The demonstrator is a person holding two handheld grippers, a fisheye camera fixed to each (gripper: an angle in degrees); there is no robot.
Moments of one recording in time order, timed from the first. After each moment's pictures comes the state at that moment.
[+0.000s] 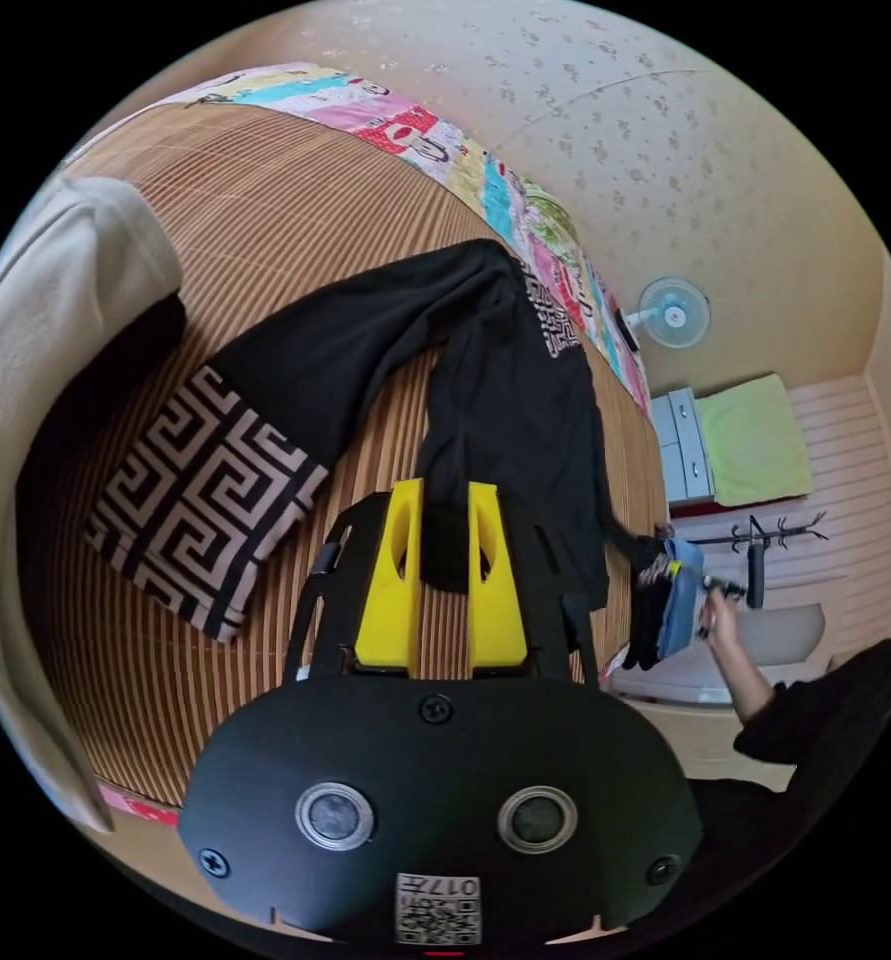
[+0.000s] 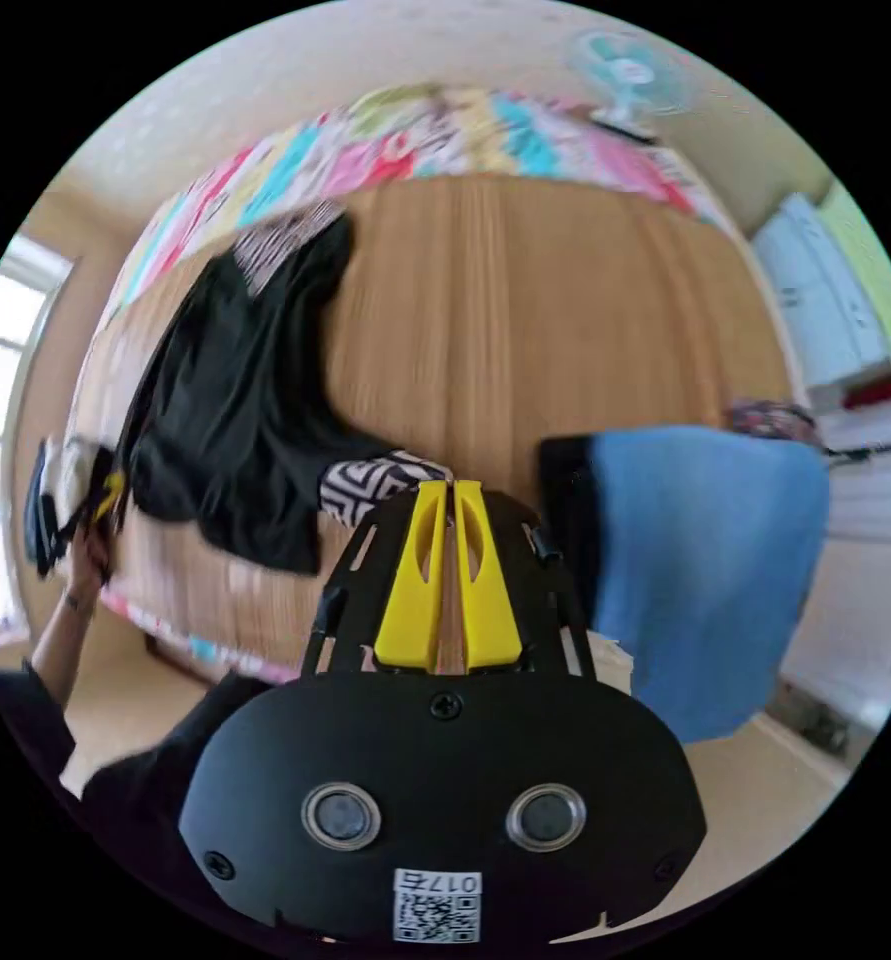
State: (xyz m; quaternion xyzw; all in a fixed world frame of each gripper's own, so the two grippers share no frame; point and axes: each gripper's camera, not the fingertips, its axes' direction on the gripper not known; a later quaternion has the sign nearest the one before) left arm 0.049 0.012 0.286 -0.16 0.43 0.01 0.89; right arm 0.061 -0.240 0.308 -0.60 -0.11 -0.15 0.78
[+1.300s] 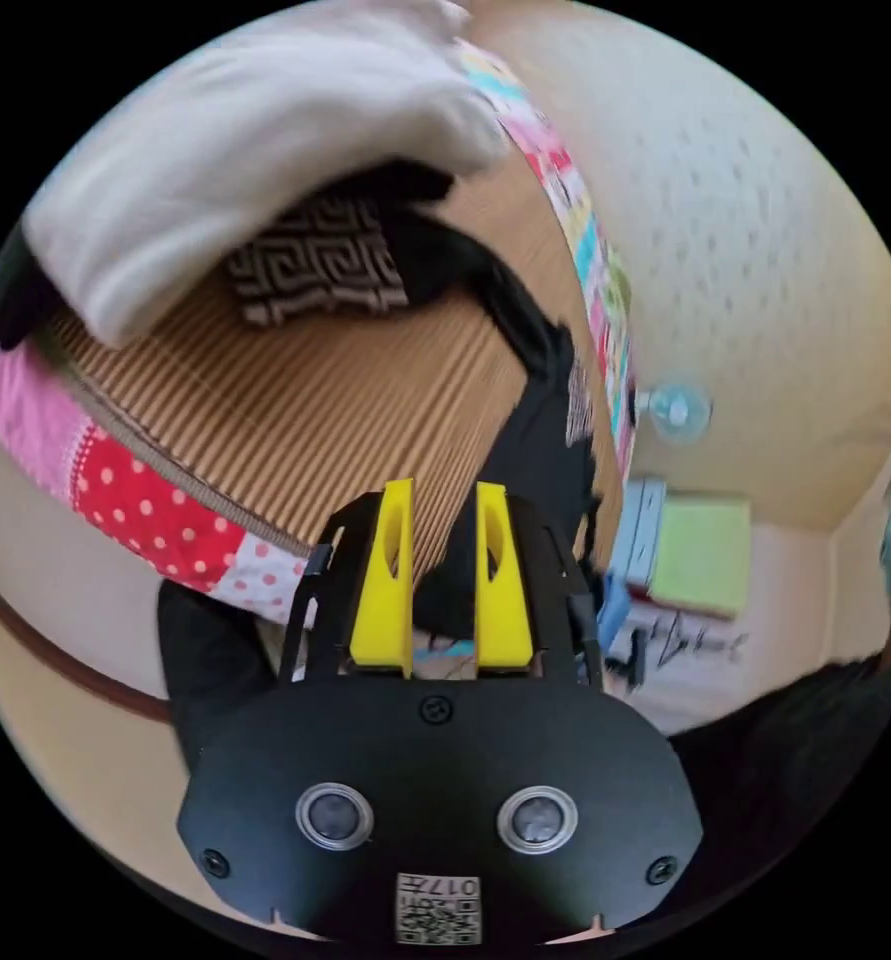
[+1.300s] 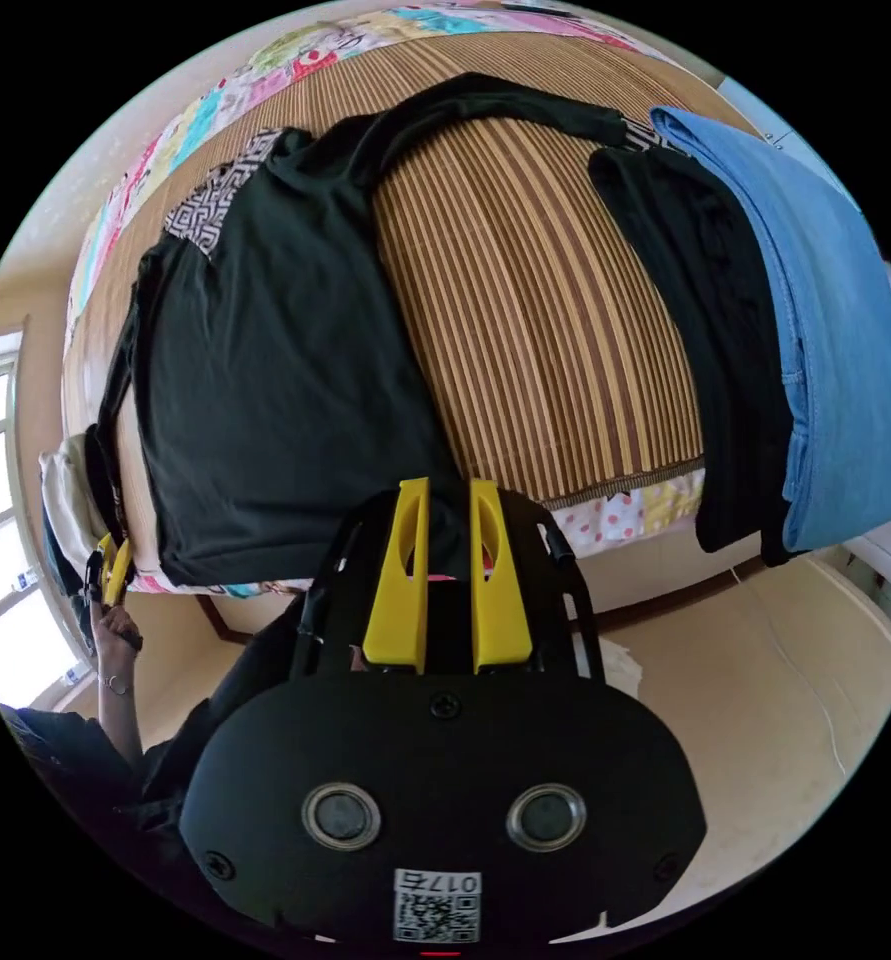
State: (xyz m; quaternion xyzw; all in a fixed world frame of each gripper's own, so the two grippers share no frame) left arm -0.152 -0.020 0.234 -0.18 0.45 -0.30 0.82; right arm 0.057 -0.168 0.235 -0.74 -0.10 -0.05 0.67
